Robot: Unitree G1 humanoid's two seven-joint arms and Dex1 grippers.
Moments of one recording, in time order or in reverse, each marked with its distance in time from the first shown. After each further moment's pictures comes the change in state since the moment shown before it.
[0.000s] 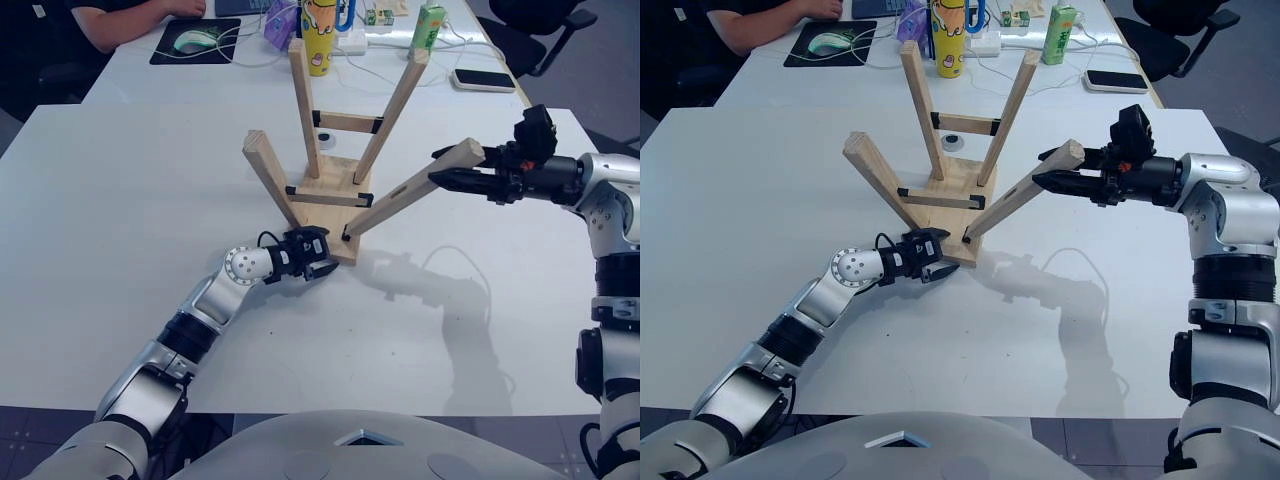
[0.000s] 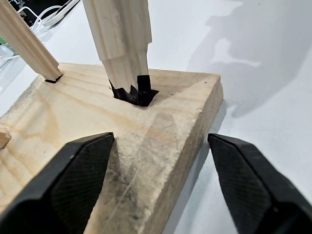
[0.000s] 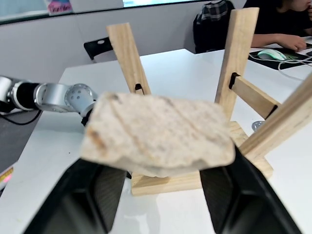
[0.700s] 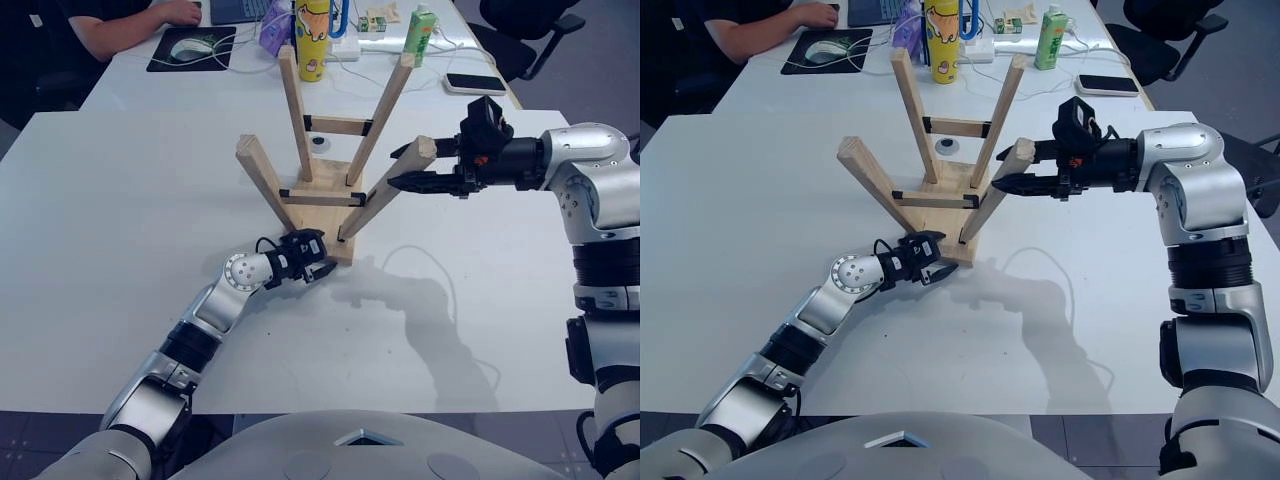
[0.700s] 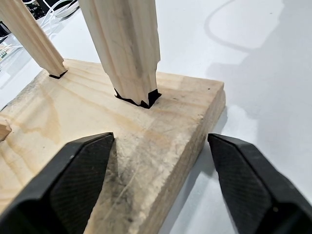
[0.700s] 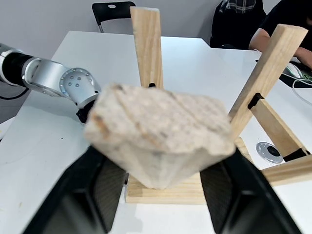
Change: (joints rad) left arm 0.055 -0.025 0.035 -0.029 0.001 0.060 0.042; right arm -0.061 0.060 0.146 -0.139 -0.058 0.013 -0.103
